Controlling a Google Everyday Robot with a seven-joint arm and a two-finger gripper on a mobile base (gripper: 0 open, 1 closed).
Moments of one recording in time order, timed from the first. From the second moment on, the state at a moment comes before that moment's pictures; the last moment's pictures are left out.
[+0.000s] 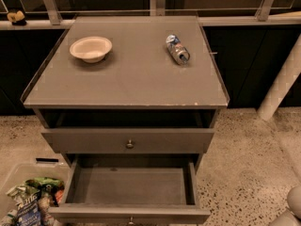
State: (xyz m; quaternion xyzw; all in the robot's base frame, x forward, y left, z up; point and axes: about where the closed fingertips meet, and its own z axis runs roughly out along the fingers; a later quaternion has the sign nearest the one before) arm 0.189 -0.244 0.536 -0.70 0.60 0.36 0.14
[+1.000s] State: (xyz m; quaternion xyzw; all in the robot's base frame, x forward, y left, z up) arm 0.231 -0.212 0.452 -0.68 0.63 0.36 0.09
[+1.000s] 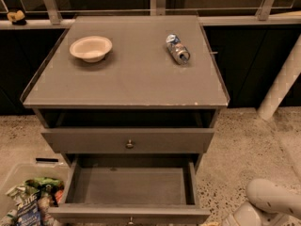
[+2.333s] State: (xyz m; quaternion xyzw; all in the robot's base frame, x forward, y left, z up) arm 0.299 -0.226 0.404 -0.65 0.65 0.39 0.12
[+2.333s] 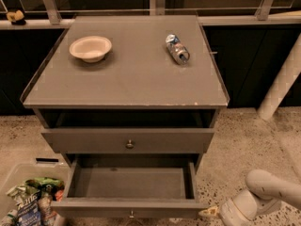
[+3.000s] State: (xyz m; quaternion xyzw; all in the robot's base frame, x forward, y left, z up) arm 0.363 -0.224 0.411 -0.63 0.66 0.38 0.16
